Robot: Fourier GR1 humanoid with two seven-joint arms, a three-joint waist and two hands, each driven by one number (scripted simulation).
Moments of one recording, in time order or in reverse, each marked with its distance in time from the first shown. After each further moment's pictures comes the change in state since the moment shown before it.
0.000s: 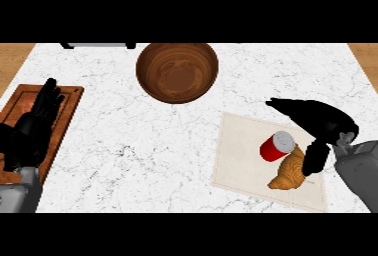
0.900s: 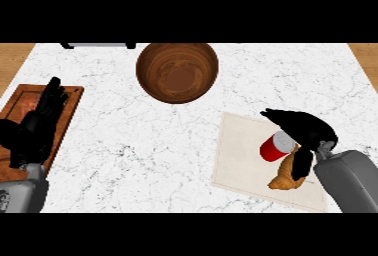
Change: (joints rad) left arm -0.024 -0.073 0.060 0.021 -0.071 -0.053 0.004; right arm 0.076 0.160 -0.071 0.127 0.263 -0.012 -0.124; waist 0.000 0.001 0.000
